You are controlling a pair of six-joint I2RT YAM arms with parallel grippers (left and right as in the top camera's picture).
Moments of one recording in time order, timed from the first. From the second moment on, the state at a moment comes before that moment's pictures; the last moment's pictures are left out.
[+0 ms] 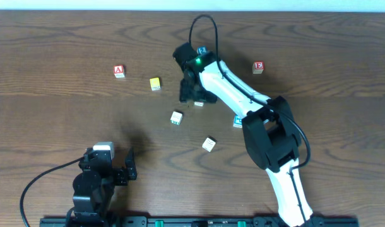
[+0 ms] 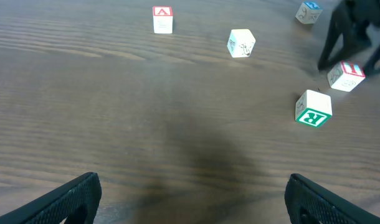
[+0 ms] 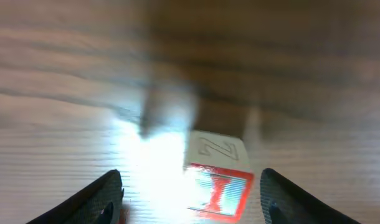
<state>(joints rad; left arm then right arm) -0.08 0.01 0.16 -0.63 0.02 -0.12 0.58 2.32 1.95 -1.05 0.03 0.64</state>
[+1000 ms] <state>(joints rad) -0.08 0.01 0.16 -0.63 0.02 -0.12 0.41 2.57 2.21 -0.67 0.05 0.34</state>
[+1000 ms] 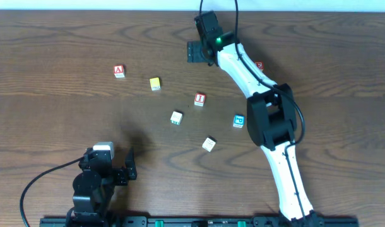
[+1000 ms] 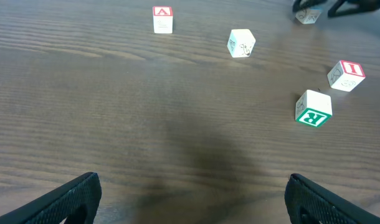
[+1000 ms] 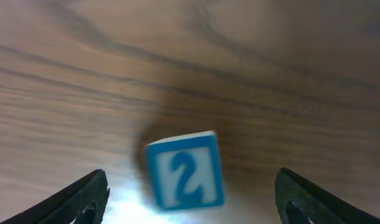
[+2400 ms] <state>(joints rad) -0.08 0.01 0.16 -0.63 0.02 -0.12 0.40 2.58 2.23 -0.67 0.01 0.28</state>
